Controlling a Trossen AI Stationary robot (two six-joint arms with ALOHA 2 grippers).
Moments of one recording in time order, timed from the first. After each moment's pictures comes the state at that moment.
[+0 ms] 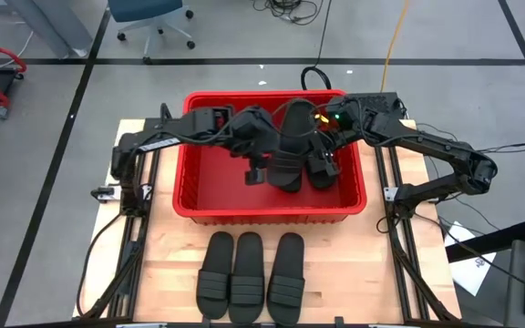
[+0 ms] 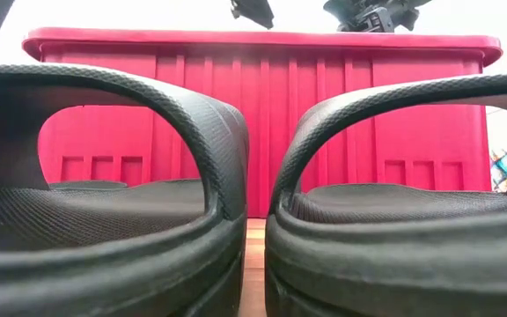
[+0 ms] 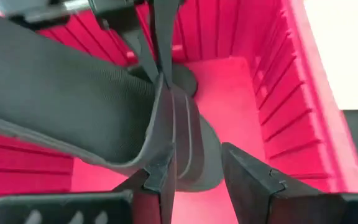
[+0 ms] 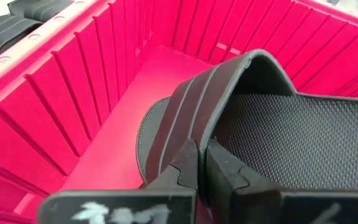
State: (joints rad) left arm 0.15 1.87 2.15 -1.12 0.02 0.23; right arm -0.51 1.30 1.13 -0.53 -0.57 -0.69
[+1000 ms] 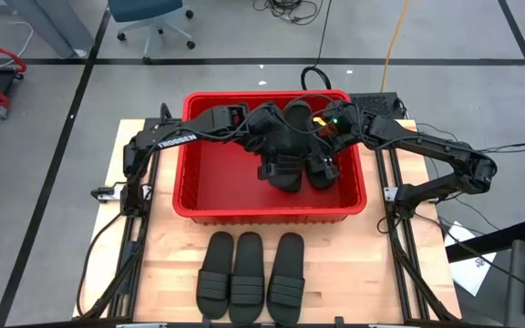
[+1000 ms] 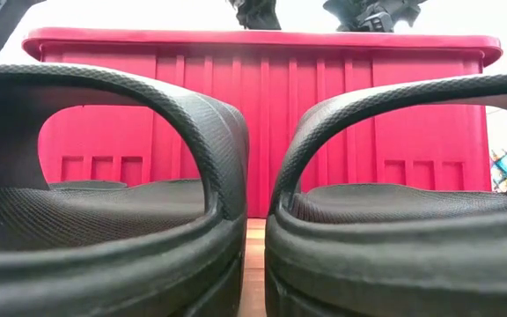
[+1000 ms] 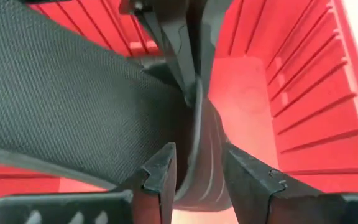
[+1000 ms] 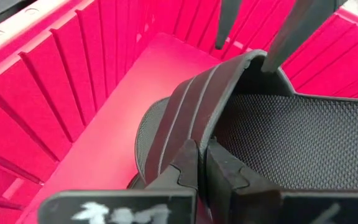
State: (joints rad) left arm 0.20 1.96 2.15 -1.06 0.07 0.20; right arm -0.46 1.30 1.13 -0.55 -0.50 -0.76
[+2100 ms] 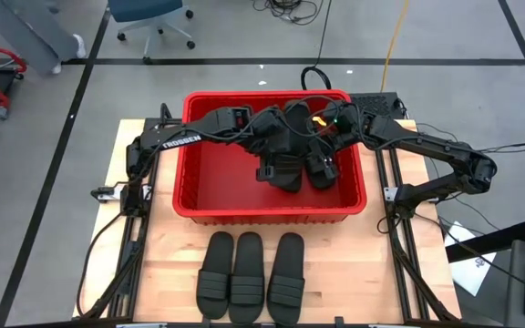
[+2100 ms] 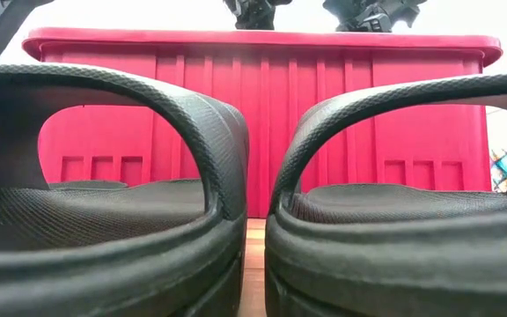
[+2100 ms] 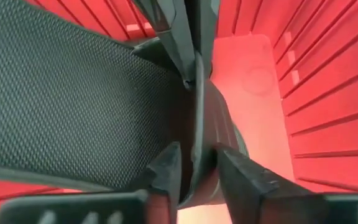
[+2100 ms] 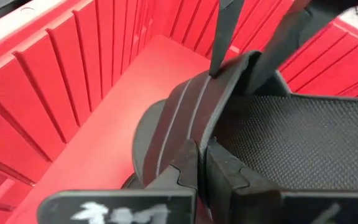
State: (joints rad) left arm 0.21 1.99 2.14 -1.10 0.05 0.26; right arm -0.46 1.30 1.13 -0.52 -0.50 -0.78
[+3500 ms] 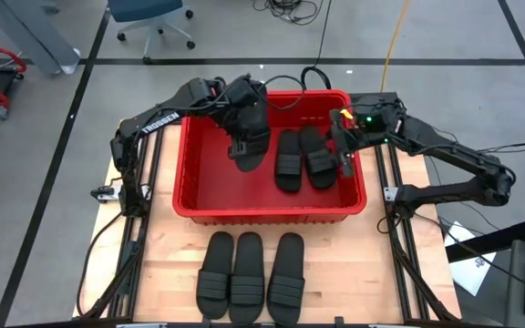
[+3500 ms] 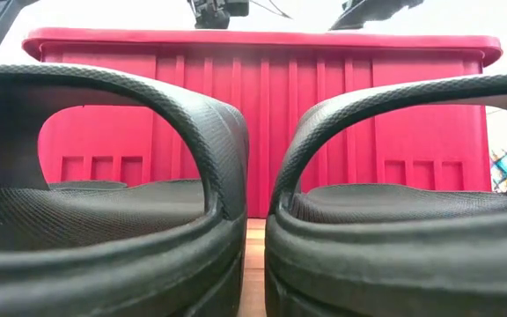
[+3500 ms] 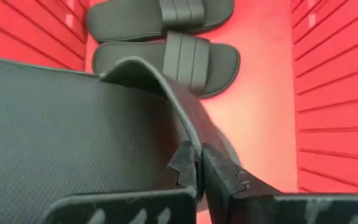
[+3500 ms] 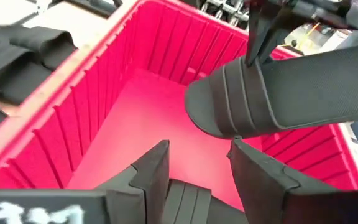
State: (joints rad) left arm 0.40 1.88 2.14 -1.36 0.16 0.33; right arm -0.46 1.07 1.13 -0.59 -0.45 -0.61
